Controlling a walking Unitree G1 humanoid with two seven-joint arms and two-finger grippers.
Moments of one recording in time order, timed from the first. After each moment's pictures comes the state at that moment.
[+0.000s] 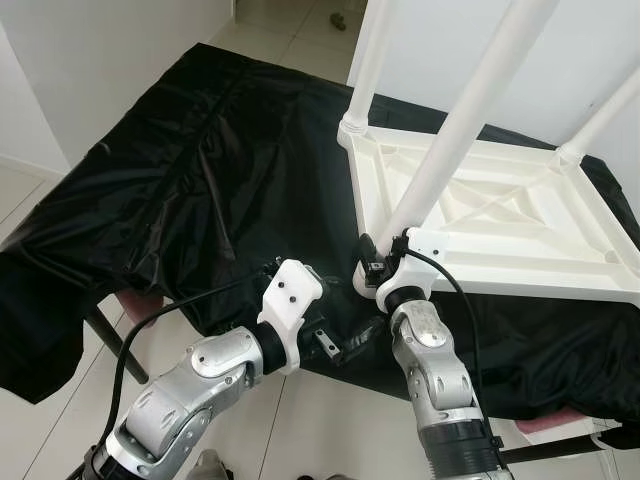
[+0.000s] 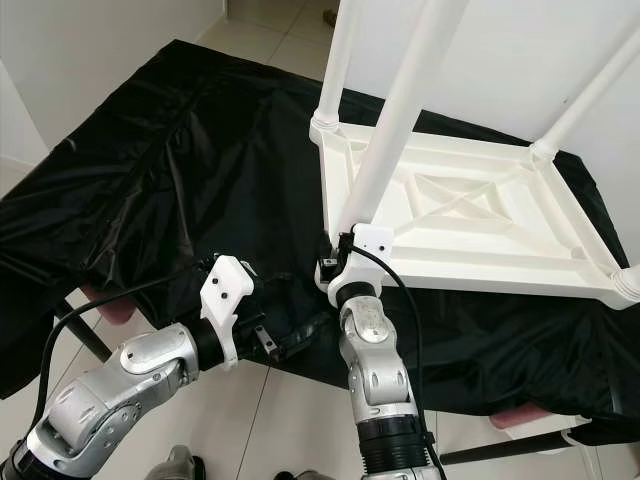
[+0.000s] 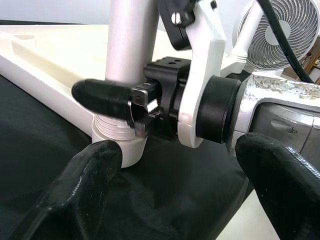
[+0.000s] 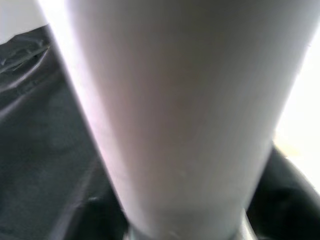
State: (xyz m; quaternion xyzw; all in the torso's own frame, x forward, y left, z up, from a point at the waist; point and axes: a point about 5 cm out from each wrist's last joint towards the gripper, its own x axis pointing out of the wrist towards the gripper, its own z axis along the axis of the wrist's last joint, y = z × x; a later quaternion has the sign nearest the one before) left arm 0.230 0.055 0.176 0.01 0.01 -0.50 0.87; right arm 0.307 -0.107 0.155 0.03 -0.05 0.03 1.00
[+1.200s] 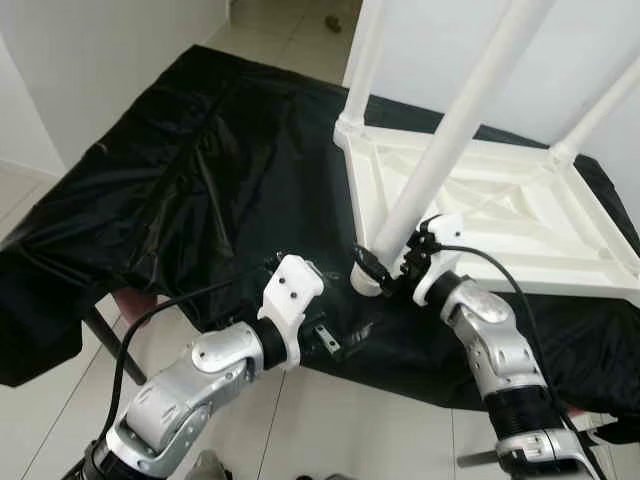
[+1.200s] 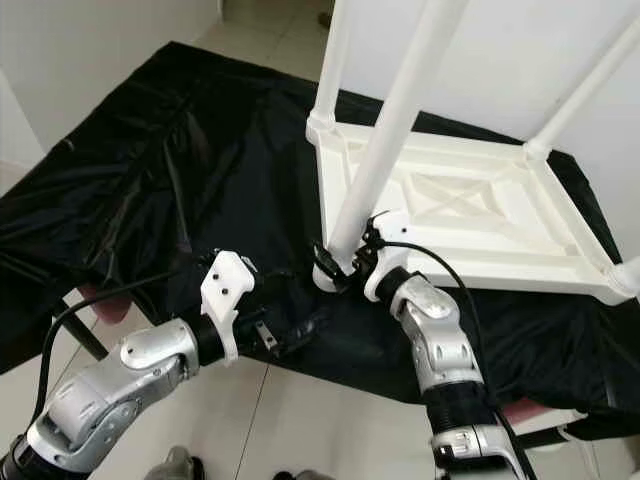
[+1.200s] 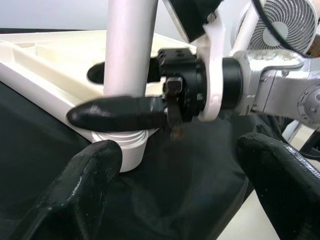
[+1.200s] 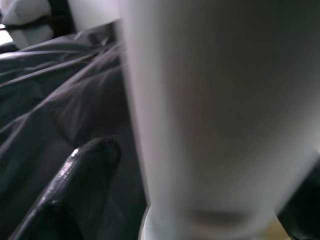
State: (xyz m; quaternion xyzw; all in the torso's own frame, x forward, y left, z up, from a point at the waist) left arm 0.232 0.056 0.180 0.01 0.00 -0.50 0.87; right arm 0.328 -0.135 0.160 -0.05 -0.06 0.34 0.94
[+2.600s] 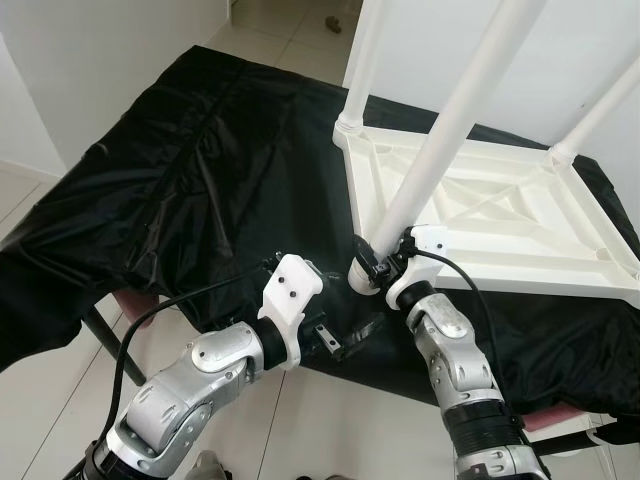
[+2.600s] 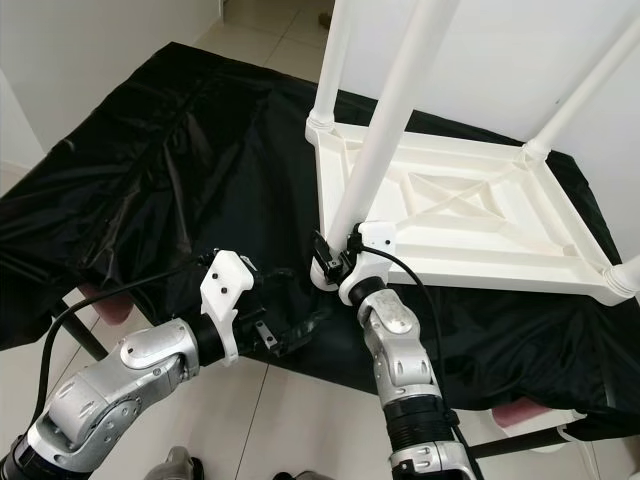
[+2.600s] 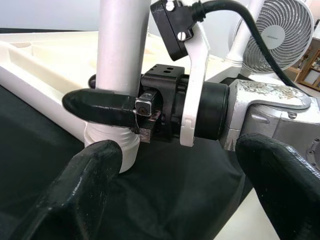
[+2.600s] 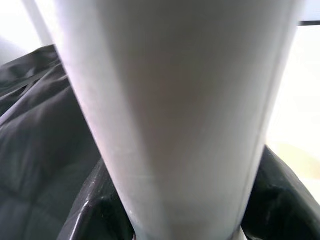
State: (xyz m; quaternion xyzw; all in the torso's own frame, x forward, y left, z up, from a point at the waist) left arm 0.232 0.055 0.180 0.01 0.01 -0.50 0.87; right arm 0.320 -0.114 0.150 0.03 -0.07 0.12 0.99
